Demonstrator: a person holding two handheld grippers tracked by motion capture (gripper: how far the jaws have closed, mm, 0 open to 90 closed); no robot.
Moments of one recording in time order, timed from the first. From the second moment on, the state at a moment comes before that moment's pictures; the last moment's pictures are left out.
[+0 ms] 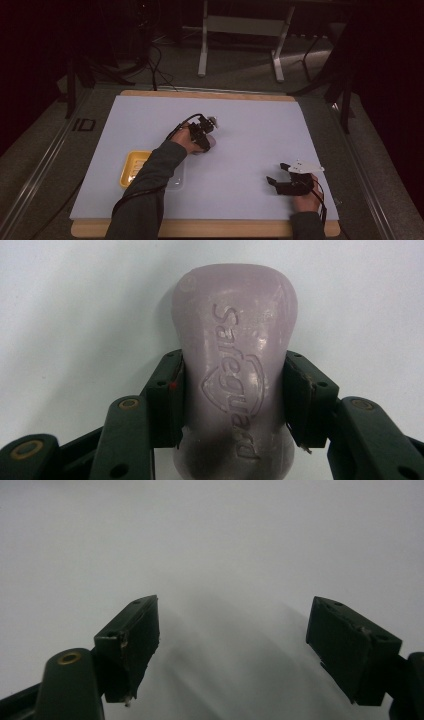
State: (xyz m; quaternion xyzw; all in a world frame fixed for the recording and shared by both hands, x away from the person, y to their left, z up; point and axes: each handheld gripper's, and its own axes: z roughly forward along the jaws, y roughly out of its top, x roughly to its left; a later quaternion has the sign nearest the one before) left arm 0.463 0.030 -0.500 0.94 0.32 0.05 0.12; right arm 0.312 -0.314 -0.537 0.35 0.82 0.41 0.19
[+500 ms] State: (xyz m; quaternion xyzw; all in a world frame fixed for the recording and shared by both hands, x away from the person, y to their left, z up) left arm 0.461 0.033 -0.493 0.94 0.32 0.05 0.13; right arm 0.312 -0.314 -0.537 0.35 0.82 0.41 0.19
